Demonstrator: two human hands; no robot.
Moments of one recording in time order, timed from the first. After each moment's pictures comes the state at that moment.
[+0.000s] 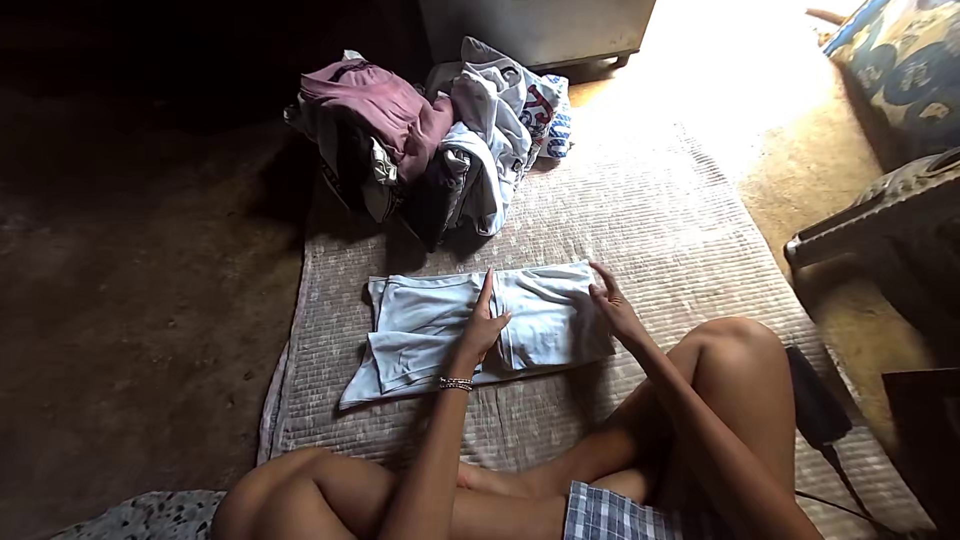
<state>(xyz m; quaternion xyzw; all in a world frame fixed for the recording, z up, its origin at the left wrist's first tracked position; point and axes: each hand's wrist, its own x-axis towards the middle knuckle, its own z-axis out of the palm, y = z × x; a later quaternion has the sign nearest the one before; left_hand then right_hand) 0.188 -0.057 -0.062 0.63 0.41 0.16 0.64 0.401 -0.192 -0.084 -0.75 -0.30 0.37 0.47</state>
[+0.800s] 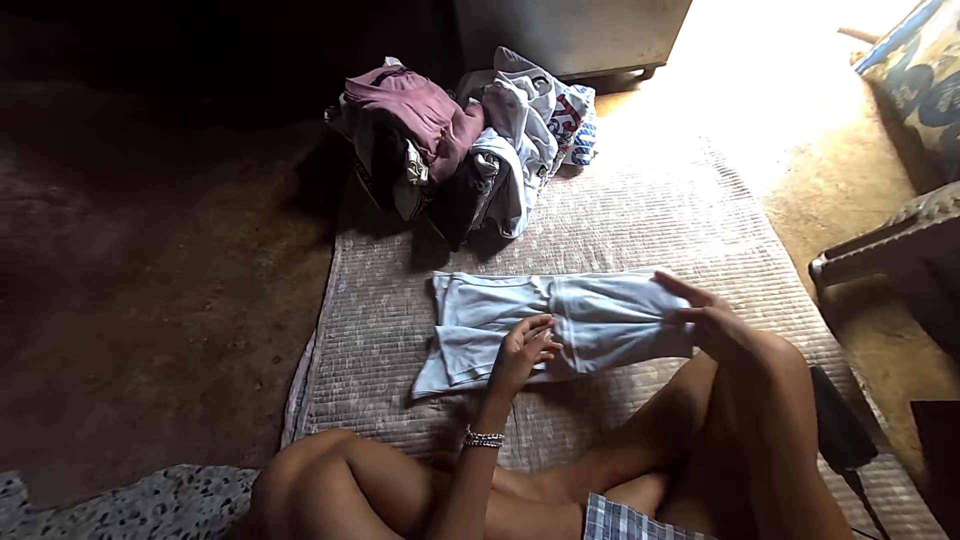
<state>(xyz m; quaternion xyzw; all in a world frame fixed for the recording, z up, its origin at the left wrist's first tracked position) 0.176 -0.123 -0.017 0.53 0.39 0.19 0.73 0.442 -0.255 -0.009 -0.69 -0.23 0.43 0.54</state>
